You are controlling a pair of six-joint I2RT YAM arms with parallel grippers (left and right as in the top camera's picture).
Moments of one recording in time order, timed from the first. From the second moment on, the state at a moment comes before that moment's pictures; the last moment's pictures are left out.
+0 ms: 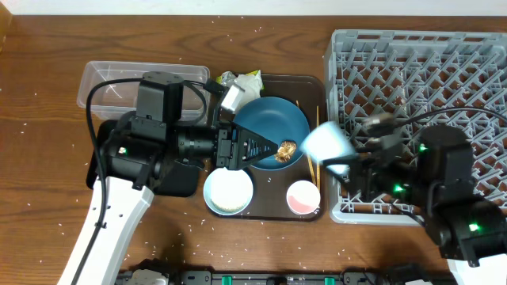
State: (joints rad) left arm -0.26 1.22 1.18 -0.73 1.15 -0.30; right arm 0.19 0.88 0.99 -0.87 -0.53 0.20
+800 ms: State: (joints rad) left arm -0.24 1.22 1.18 -0.74 1.15 -0.30; right arm -0.51 1.33 1.25 -1.29 -0.01 0.27
